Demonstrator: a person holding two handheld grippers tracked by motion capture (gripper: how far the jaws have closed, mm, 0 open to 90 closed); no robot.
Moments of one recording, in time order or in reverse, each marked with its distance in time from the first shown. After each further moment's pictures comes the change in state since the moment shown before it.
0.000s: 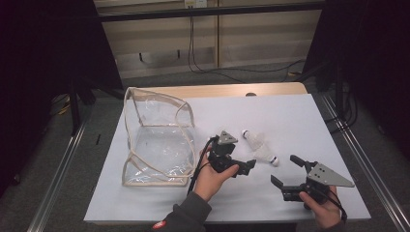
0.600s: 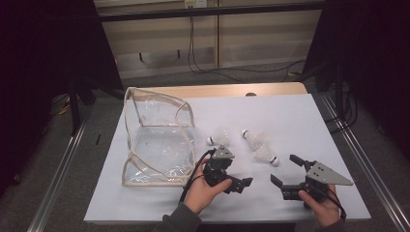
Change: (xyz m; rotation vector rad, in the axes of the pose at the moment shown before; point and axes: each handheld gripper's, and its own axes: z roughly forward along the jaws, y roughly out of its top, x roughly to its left) left arm -0.011 -0.030 -0.017 0.068 -0.119 0.055; right arm -0.003 -0.002 0.003 0.013 -0.002 0.000
